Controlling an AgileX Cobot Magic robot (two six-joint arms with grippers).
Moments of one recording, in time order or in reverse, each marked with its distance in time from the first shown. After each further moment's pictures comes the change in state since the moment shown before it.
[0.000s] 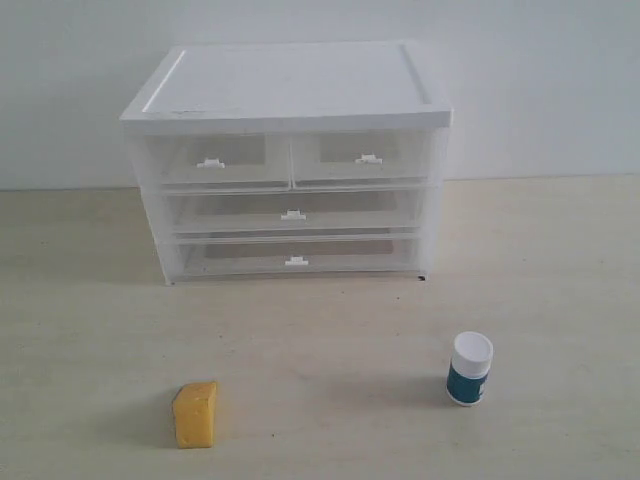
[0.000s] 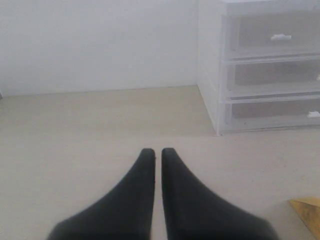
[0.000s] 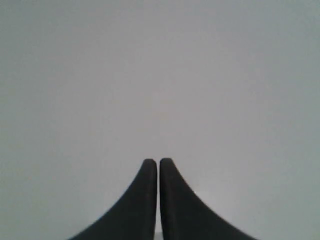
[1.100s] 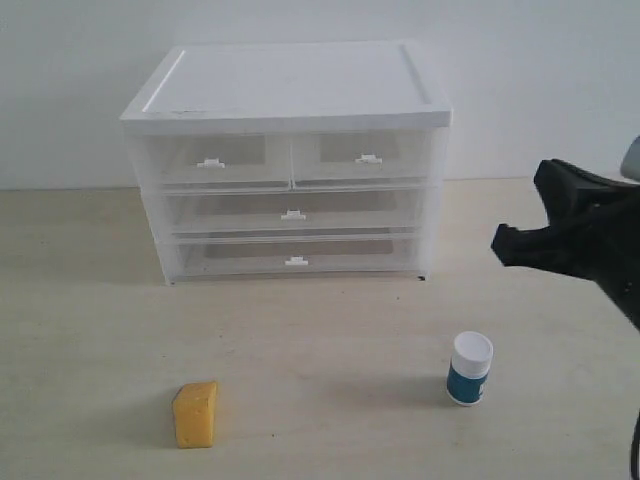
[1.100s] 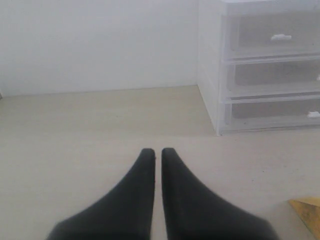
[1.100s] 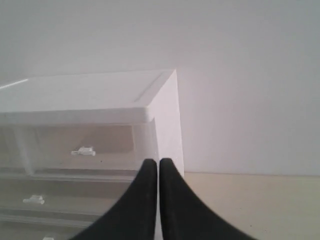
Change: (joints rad) left arm 0.000 0.000 0.000 0.000 0.000 0.000; right arm 0.338 1.362 -0.260 0.273 -0.675 -0.463
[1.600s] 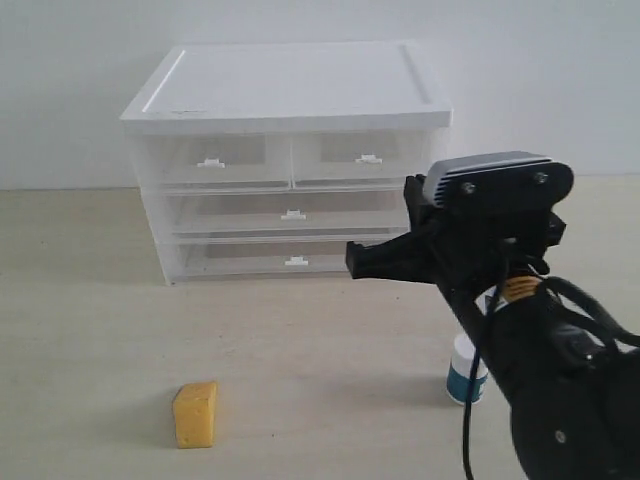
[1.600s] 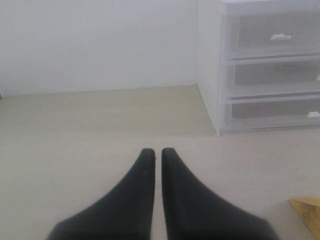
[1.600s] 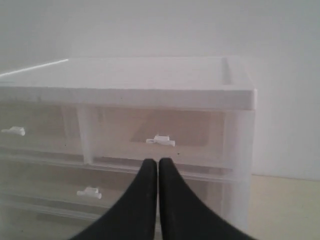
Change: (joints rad) left arm 0.000 0.000 0.000 0.000 -0.001 0.000; right arm 0.322 0.312 -0.243 0.290 -0.113 -0.164
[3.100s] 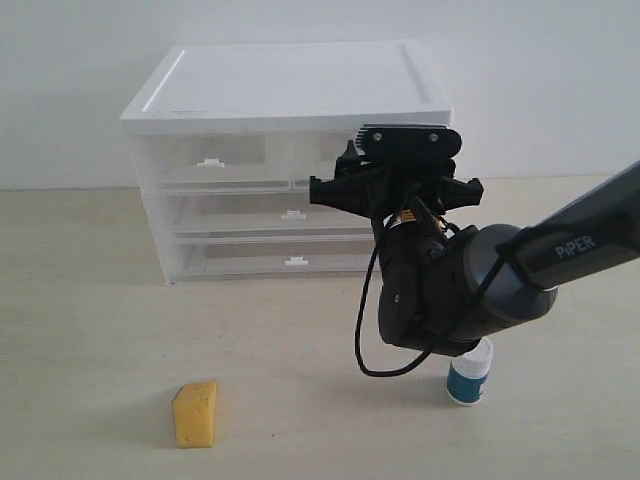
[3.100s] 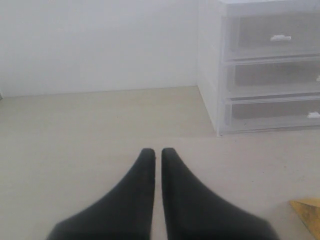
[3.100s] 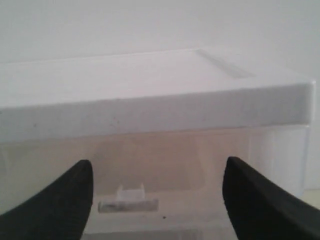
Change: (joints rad) left arm 0.000 0.000 0.000 0.000 -0.002 0.000; right arm -0.116 0.383 -0.507 0.115 0.061 -0.074
